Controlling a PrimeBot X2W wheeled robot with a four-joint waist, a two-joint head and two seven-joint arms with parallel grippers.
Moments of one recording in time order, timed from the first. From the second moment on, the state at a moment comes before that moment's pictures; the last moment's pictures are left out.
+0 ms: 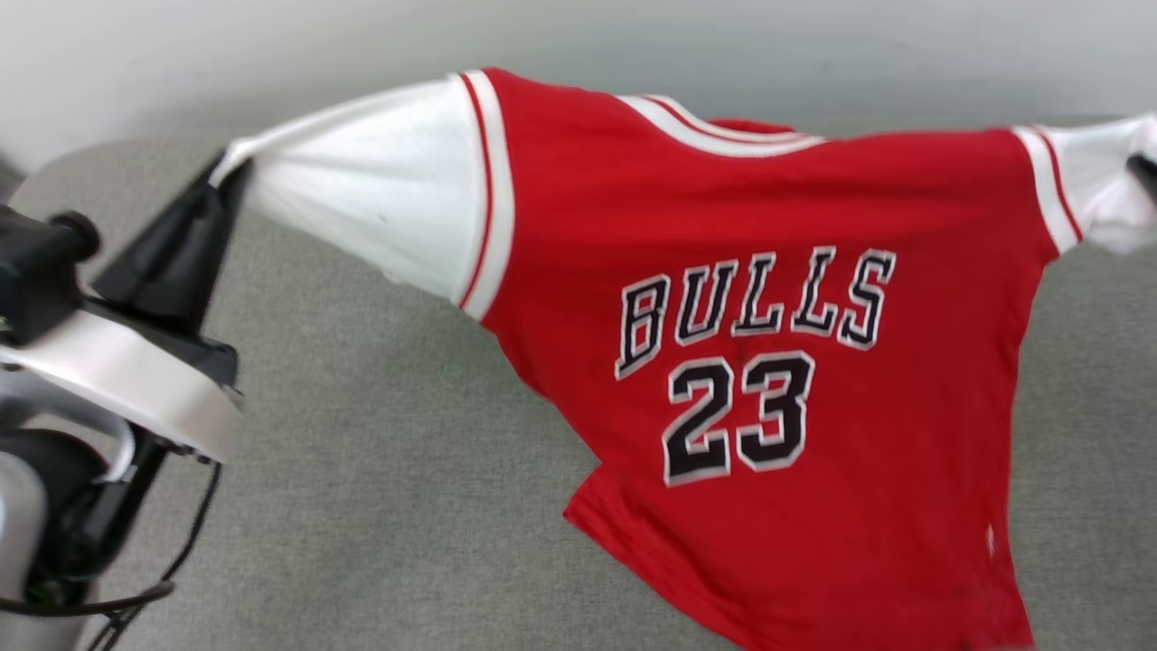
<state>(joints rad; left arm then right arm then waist) -0.36 0.66 -0.20 -0.34 -0.58 0.04 0.23 -0.61 -0.57 0.07 0.20 0.53 0.13 0.63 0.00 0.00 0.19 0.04</state>
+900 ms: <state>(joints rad) -0.54 0.80 0.08 -0.45 -0.65 0.08 0.19 -0.76 -0.50 -0.02 -0.12 0.55 0.13 0.56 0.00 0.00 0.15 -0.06</state>
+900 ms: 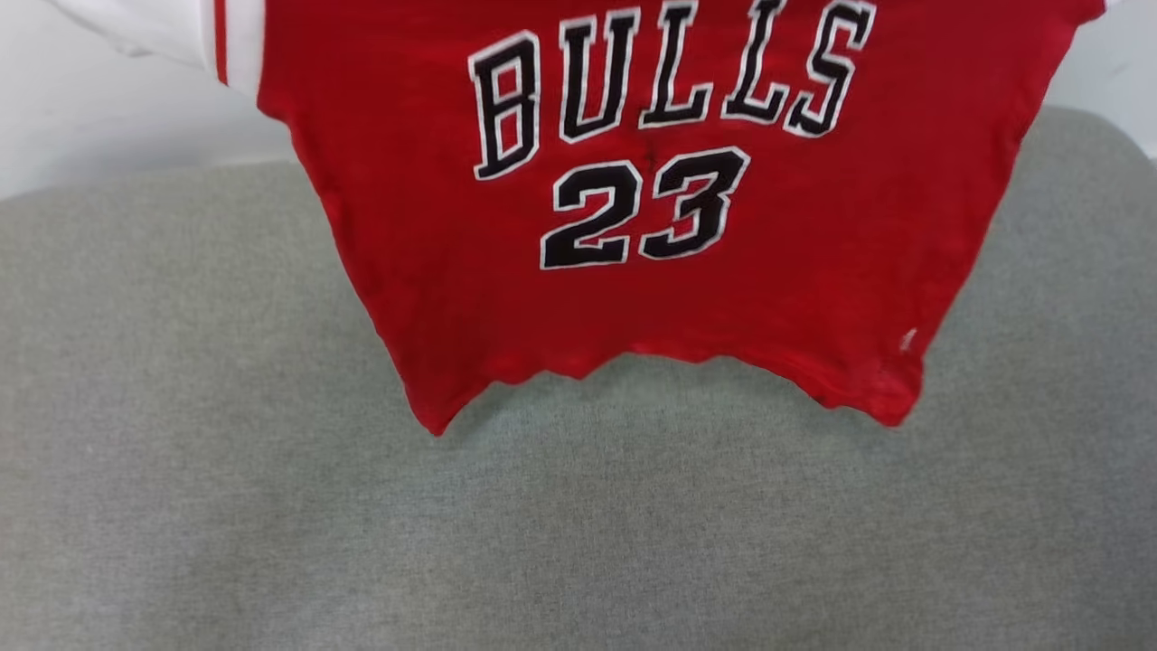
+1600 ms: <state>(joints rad) -1.48 0.73 -0.20 0.20 -0.55 -0.11 0.09 -1.48 -0.39 -0.03 0.36 0.26 0.13 0.31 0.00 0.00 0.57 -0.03</state>
